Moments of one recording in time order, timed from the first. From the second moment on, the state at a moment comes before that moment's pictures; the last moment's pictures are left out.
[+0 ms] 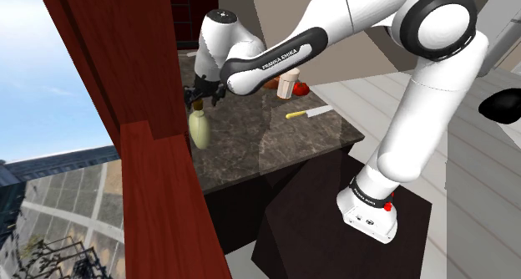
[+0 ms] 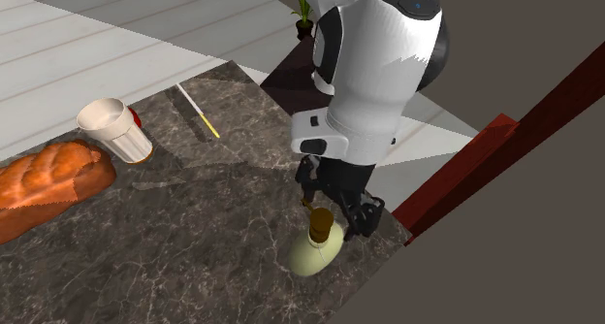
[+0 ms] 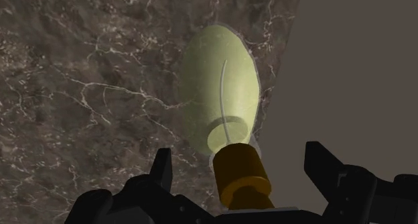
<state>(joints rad) 0.01 0.18 0.41 -2.03 -0.32 2.47 0.91</state>
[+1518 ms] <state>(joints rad) 0.02 0.24 0.39 -2.01 -0.37 2.51 0.94</state>
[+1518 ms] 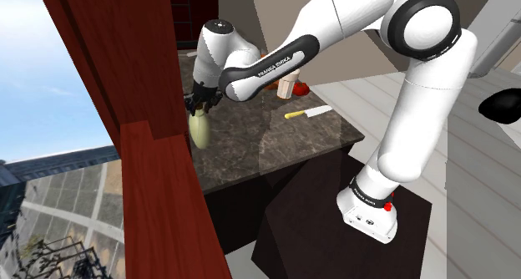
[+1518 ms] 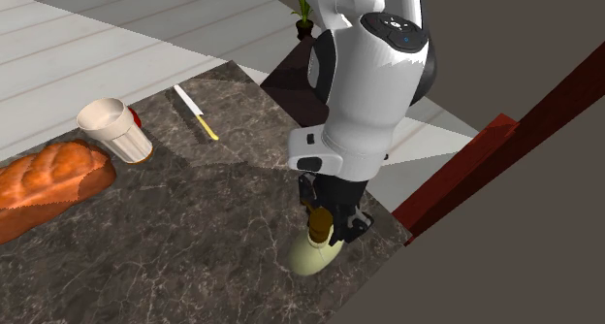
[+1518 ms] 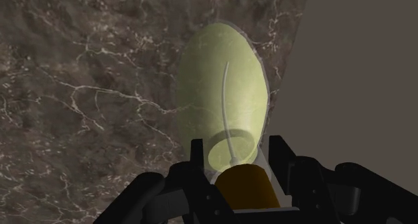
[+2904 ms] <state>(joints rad) -0.01 0.12 0.43 -1.88 -0.24 2.28 0.83</state>
